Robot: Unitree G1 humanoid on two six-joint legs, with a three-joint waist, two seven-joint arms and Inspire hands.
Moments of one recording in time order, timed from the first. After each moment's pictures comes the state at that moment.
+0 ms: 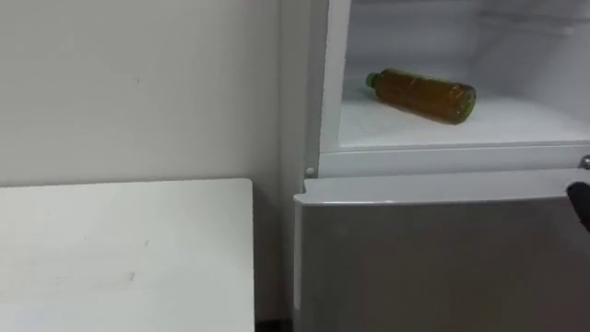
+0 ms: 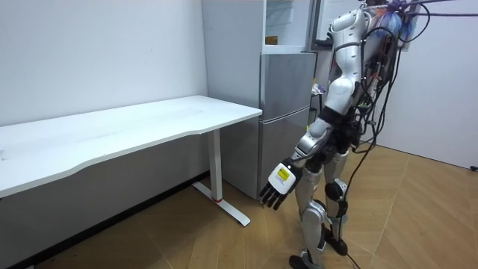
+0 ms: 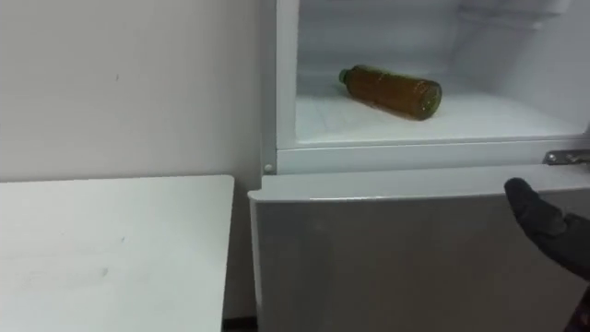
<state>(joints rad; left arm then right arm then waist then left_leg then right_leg) 0.39 0.27 0.15 0.95 0.04 -0.06 -0.02 0.18 -0.45 -0.27 -0.35 0.27 -0.25 -0.55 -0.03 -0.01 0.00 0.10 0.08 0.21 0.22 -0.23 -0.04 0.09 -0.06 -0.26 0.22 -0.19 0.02</state>
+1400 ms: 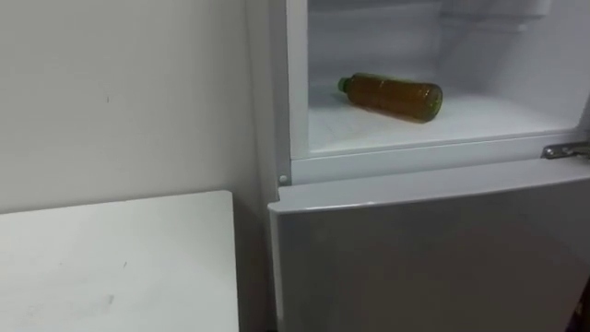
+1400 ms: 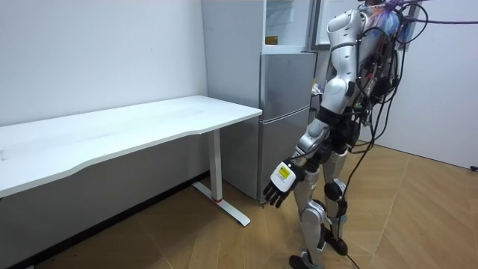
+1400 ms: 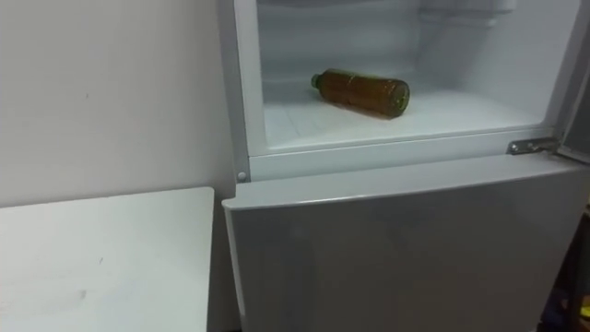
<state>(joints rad) 0.41 0.23 0.05 0.99 0.03 -0.07 0.05 0.34 -0.26 -0.14 0.65 0.48 -0.30 -0.79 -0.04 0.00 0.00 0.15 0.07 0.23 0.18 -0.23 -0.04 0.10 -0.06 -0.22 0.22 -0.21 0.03</state>
